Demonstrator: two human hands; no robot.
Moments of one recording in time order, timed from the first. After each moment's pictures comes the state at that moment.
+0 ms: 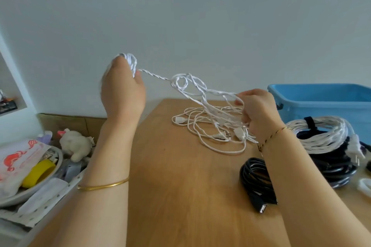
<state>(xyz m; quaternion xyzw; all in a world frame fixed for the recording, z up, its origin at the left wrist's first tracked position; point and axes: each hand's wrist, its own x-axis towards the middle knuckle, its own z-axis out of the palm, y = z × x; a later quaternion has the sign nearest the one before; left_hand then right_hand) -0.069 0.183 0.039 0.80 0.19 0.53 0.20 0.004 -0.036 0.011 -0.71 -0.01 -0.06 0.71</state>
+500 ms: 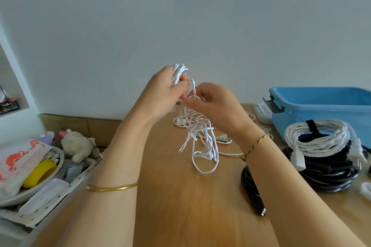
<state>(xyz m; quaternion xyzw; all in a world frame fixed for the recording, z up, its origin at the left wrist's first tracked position) -0.068 0.146 0.042 0.86 -0.06 0.32 0.40 -0.031 0.008 0.020 -0.77 -0.36 -0.11 0.51</state>
